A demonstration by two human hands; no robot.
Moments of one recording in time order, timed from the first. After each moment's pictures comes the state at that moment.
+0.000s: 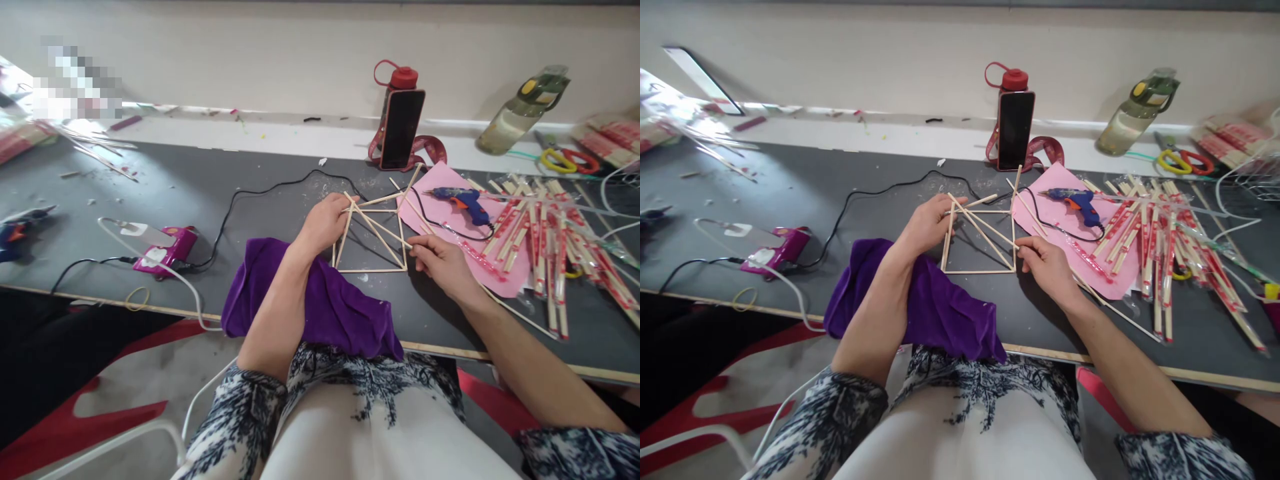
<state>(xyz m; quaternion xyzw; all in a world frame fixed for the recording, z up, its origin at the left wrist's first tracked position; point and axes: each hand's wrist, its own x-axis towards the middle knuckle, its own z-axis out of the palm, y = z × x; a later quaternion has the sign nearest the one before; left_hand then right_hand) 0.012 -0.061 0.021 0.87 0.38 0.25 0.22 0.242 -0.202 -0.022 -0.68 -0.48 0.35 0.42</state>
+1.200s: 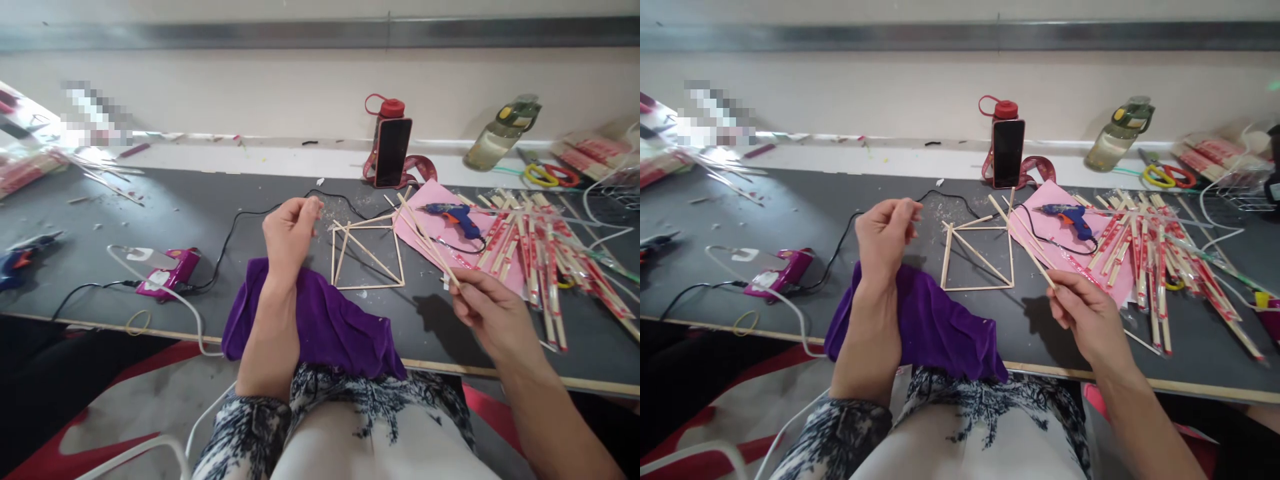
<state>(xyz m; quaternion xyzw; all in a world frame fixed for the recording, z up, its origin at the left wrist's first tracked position) -0.007 -0.082 0.056 0.66 0.49 0.50 0.27 0.244 -0.275 0.012 -0.60 -0.31 0.42 0.60</state>
